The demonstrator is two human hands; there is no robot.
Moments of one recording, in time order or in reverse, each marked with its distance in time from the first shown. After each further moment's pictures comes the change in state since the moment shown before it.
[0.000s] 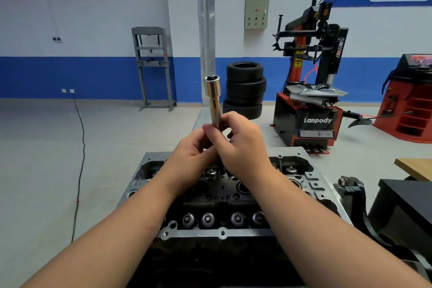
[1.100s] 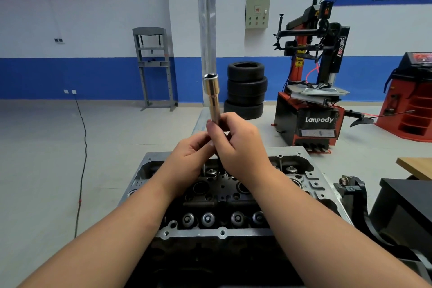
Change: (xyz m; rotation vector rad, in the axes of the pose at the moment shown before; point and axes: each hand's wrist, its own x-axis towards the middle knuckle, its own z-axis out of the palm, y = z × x) left_hand -0.004 0.003 -0.001 0.004 -0.029 -0.025; right_hand -0.001 -0.002 -0.001 -0.028 -0.032 0.007
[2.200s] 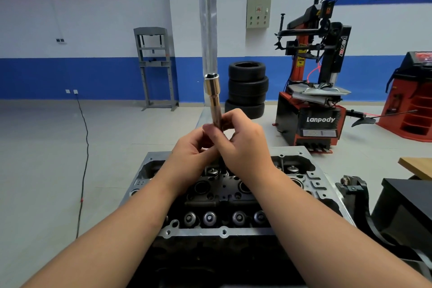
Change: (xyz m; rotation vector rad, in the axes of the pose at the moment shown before) left_hand 0.004 -0.003 0.000 -0.002 0.063 0.010; right_hand 0.000 0.003 0.002 -0.014 0.080 -0.049
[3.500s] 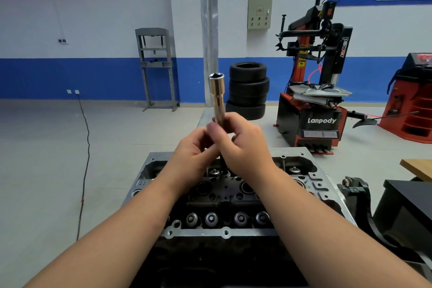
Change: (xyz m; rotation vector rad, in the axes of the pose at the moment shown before) left_hand 0.001 -0.002 -0.001 -0.006 0.002 -0.009; right_hand 0.001 -0.002 -0.002 0.110 -0.120 0.108
